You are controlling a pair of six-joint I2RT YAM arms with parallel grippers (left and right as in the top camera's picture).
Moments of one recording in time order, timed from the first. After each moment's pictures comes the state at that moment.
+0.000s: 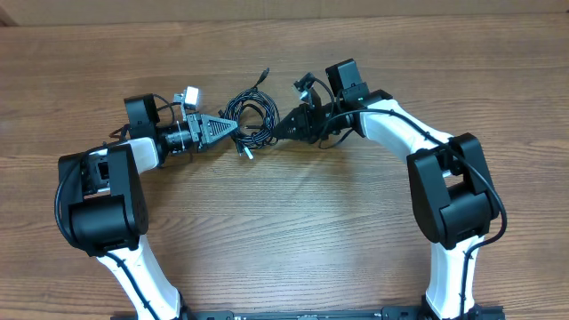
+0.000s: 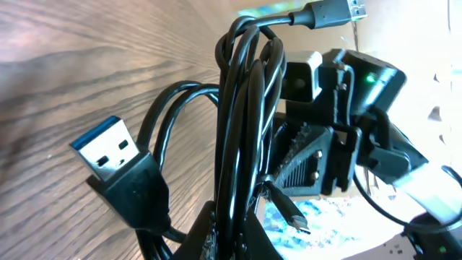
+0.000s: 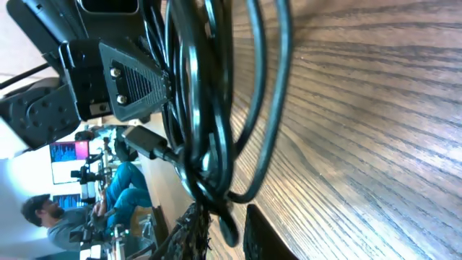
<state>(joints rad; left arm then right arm) 0.17 2.10 1.07 0.15 1.39 -0.47 0.37 2.14 1.47 -0.37 -0.98 0.34</state>
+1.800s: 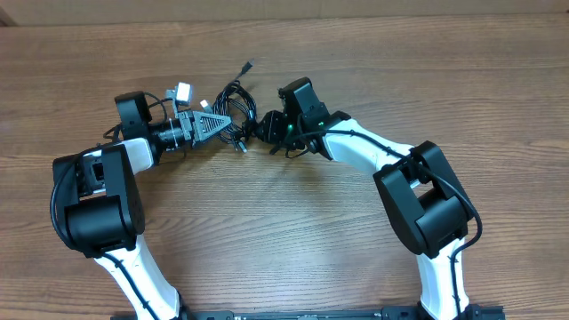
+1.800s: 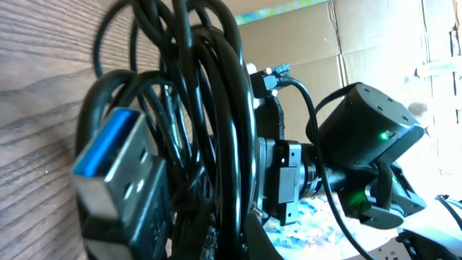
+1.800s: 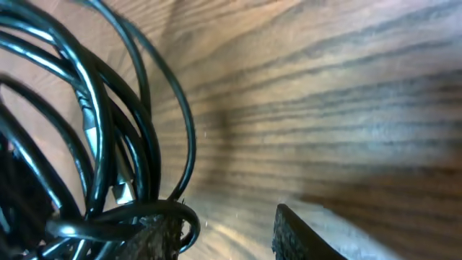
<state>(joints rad) 0.19 2.10 1.07 0.21 1.44 -0.50 0.57 2.16 1.43 -0.14 -0.36 0.80</state>
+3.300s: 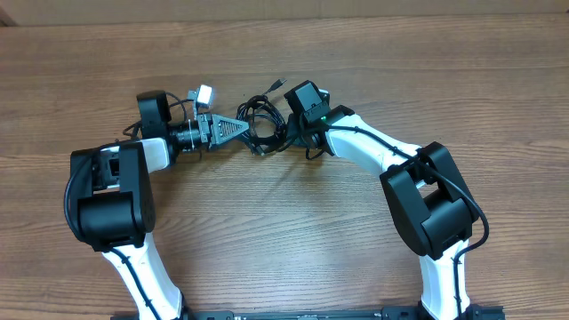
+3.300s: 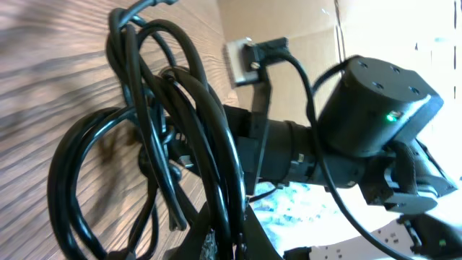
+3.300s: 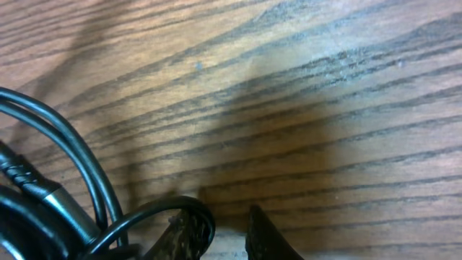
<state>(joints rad) 0.12 2.11 1.06 0.26 1.46 -0.52 0.55 2.15 1.46 -0.45 0.06 0.71</state>
